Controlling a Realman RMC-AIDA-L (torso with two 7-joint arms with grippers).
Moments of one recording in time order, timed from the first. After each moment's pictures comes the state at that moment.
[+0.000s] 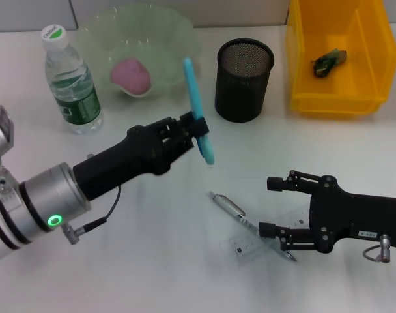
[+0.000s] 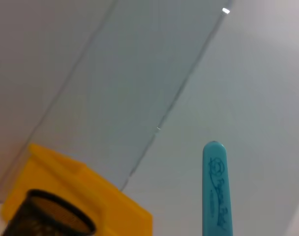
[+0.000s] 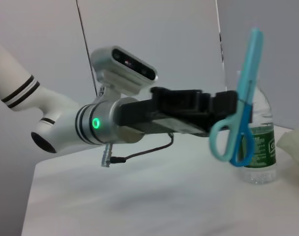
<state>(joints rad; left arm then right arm) -0.56 -2.08 0.89 0.01 1.38 1.58 -1.08 0.42 2.08 -0.69 -0.41 -1.99 -1.65 0.92</state>
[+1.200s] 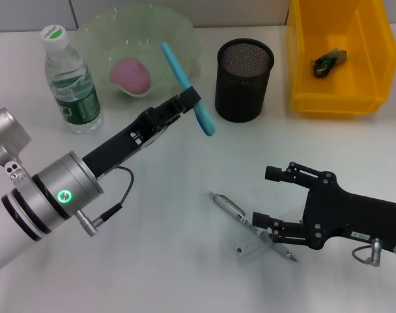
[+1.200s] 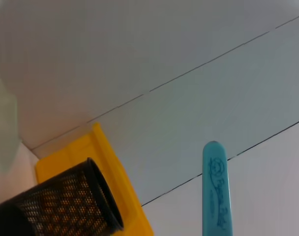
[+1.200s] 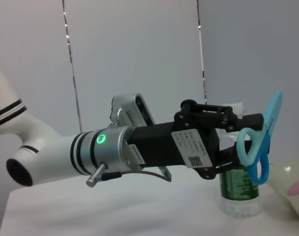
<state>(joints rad) -0.61 -2.08 0.73 -0.12 1.38 1.48 -1.47 0.41 2.08 -0.64 -0.28 -1.92 -1.64 0.75</state>
